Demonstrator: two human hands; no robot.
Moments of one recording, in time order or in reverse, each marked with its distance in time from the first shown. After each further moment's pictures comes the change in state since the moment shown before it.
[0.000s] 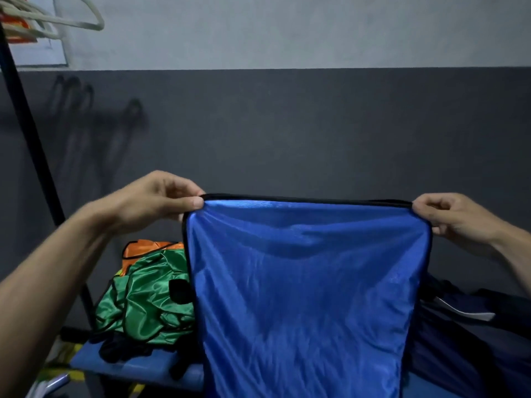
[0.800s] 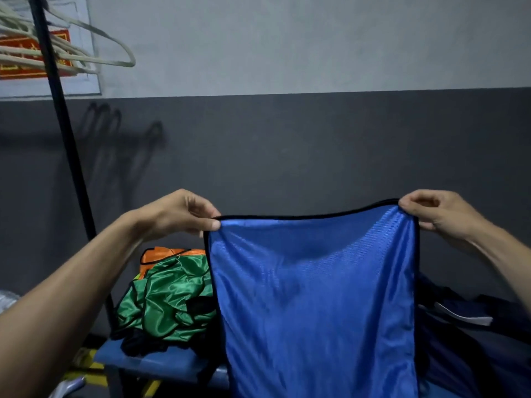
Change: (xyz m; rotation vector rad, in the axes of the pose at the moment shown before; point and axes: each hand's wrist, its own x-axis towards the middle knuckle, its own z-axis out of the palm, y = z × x) left_hand -0.018 0.014 0.011 0.128 -0.013 -0.080; right_hand -0.016 -0.022 0.008 -0.022 0.131 -0.069
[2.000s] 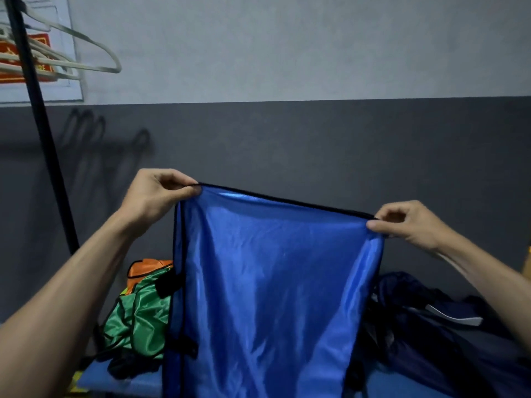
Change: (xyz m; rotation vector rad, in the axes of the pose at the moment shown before) left_hand 0.016 0.009 -0.019 -0.093 0.595 0.232; right_hand 0.010 0.008 0.028 -0.253 -0.092 -0.141
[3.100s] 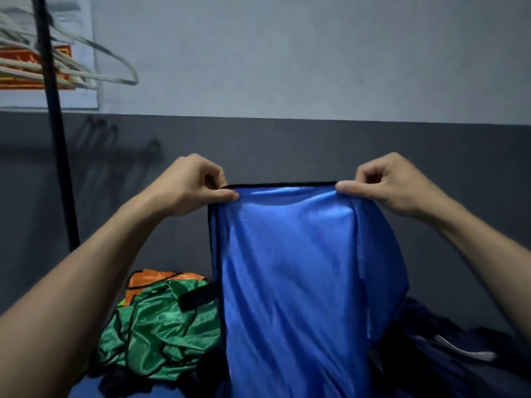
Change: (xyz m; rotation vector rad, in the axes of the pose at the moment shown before) left_hand 0.021 0.065 0.006 0.553 -0.217 0.257; right_hand 0.045 -0.130 0.019 -0.356 0.011 -0.331
